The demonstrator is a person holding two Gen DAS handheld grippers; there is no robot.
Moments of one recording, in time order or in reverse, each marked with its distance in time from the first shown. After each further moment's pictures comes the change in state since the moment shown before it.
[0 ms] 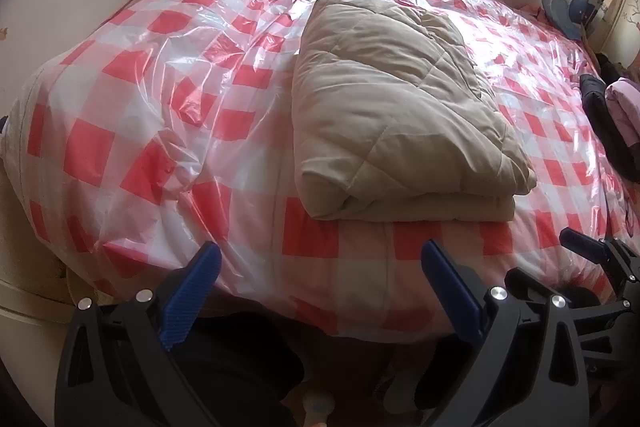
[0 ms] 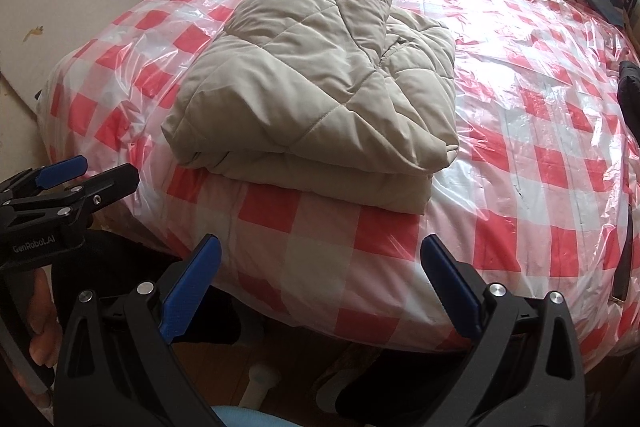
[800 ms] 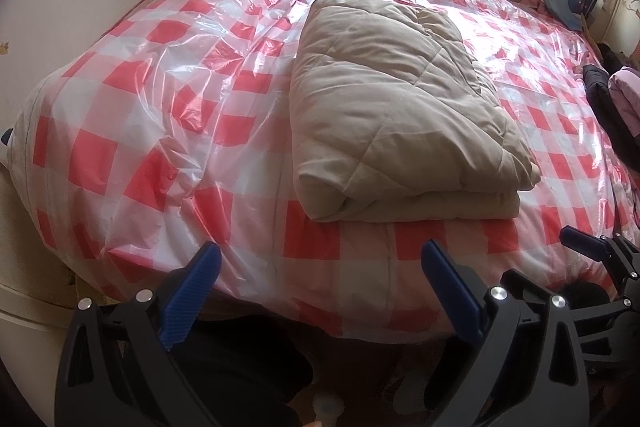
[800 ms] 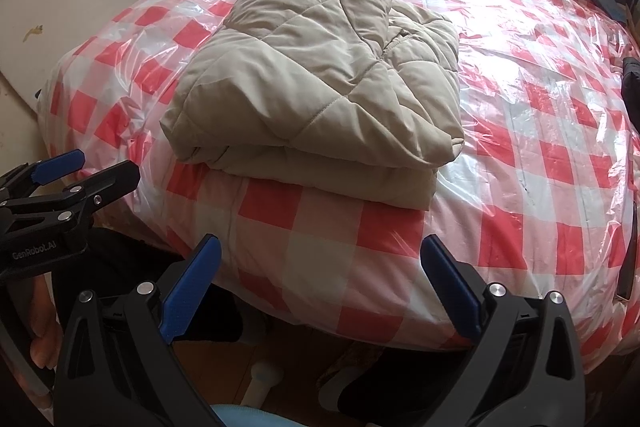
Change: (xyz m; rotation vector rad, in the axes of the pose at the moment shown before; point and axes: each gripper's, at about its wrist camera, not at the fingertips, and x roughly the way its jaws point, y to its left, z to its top) left arm 0.000 -0.006 0.001 0.031 -0.004 0.031; right arm 0.008 -0.002 -0.002 0.003 0.018 0.011
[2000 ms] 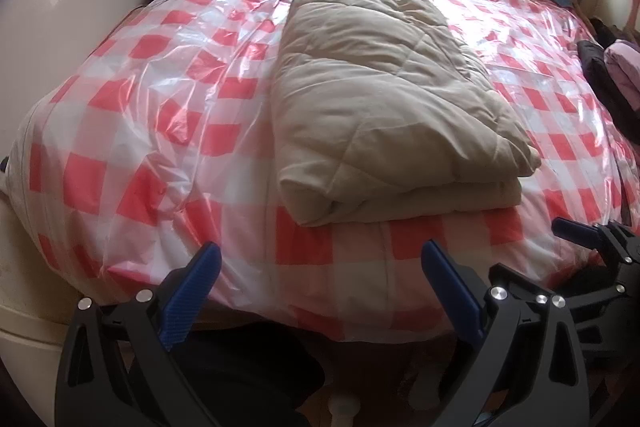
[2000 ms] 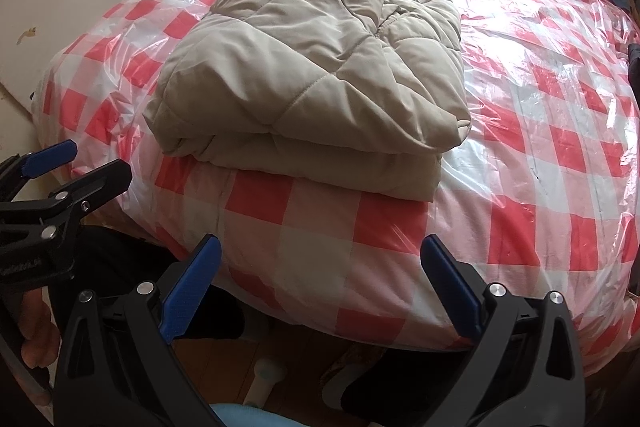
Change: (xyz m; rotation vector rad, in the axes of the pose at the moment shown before) left arm 0.008 -0.019 0.002 0.085 0.002 0.006; right arm 0.021 -0.013 -0.002 0.025 0.039 0.023
